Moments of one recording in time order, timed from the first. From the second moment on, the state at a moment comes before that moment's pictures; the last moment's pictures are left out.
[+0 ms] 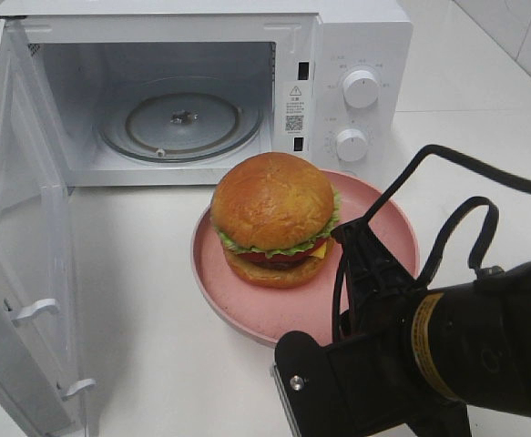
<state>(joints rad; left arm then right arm) 0.05 -0.01 -0.50 -0.09 1.04 0.03 1.16 1.41 -0.58 -0.88 0.50 -0.18</state>
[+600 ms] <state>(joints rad) 0.05 -0.01 -0.50 -0.09 1.04 0.03 0.99 1.41 -0.66 -0.58 0.39 -0.69</state>
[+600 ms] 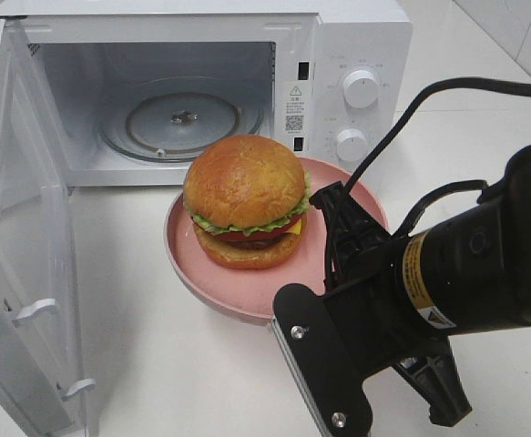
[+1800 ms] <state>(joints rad) 0.05 -0.01 -0.50 -0.09 1.04 0.03 0.69 1.41 -0.66 0.00 0.33 -1.46</state>
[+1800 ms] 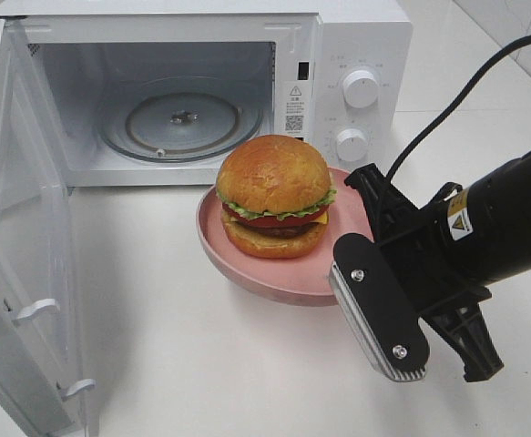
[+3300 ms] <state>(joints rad) 0.05 -0.01 -0.50 -0.09 1.04 0.03 0.70 1.75 -1.02 -0.11 0.29 -1.32</state>
